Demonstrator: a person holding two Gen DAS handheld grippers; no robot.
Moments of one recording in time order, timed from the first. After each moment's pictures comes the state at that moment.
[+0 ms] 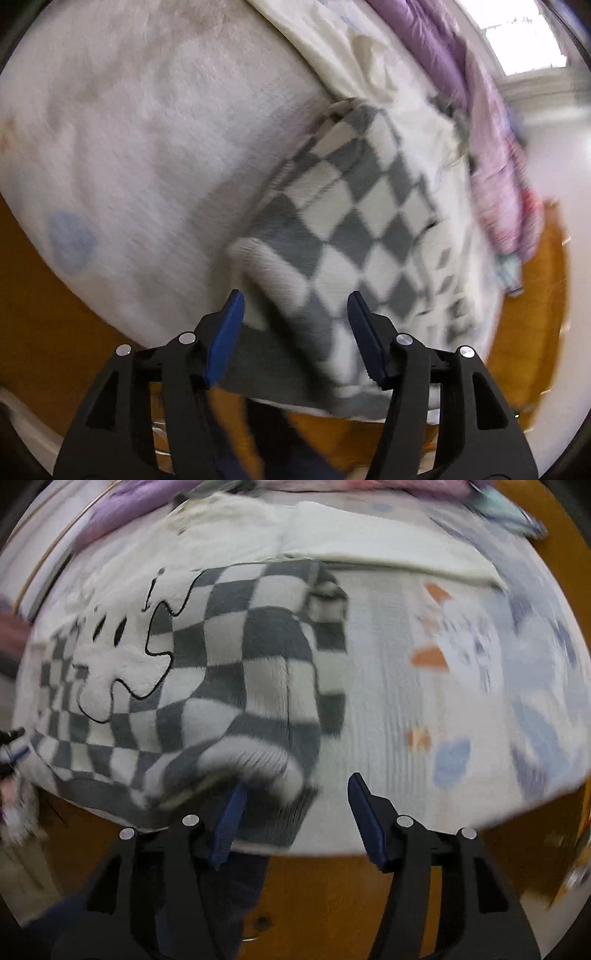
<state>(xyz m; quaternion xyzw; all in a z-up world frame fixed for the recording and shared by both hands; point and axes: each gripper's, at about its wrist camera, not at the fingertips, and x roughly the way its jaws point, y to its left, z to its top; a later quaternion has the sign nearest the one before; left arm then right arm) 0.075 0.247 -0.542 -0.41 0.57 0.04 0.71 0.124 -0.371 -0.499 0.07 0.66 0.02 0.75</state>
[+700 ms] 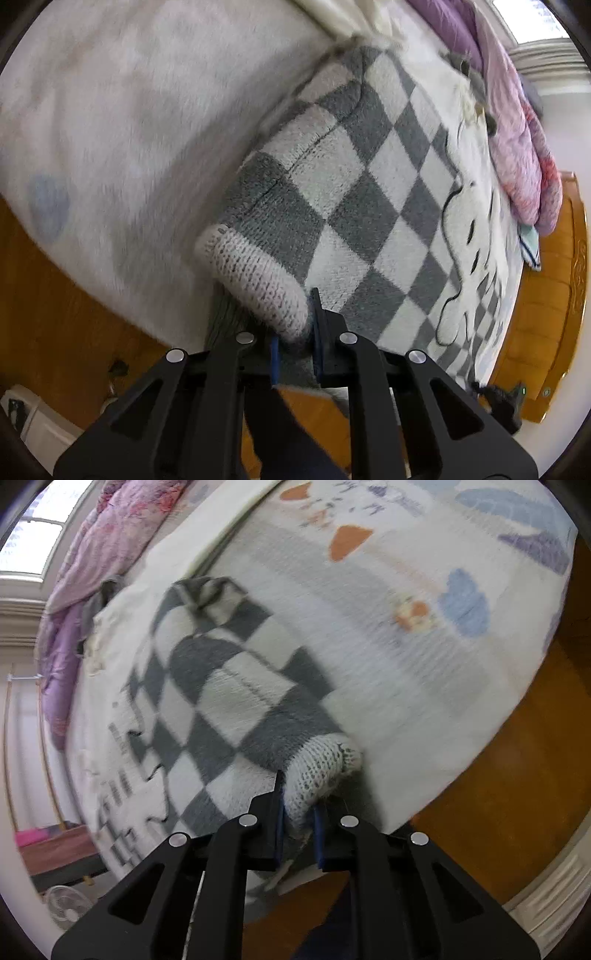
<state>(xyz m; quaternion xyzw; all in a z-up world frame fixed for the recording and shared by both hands) 0.079 0.205 -0.577 -0.35 0.64 0.04 0.68 0.145 -0.407 -0.570 0.37 0.63 -0.10 0.67</state>
